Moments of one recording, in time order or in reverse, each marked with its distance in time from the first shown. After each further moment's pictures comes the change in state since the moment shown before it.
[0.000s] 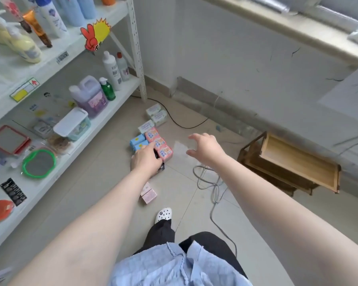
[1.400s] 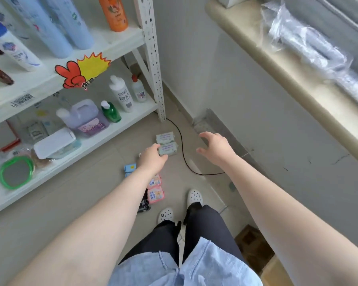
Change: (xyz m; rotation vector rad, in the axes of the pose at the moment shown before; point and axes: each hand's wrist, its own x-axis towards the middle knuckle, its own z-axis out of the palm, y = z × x) left_hand 0.385 0.162 -0.046 -0.380 0.014 -0.438; right_hand 0.459 0.042 -0.182 -0.060 -0.232 -0.228
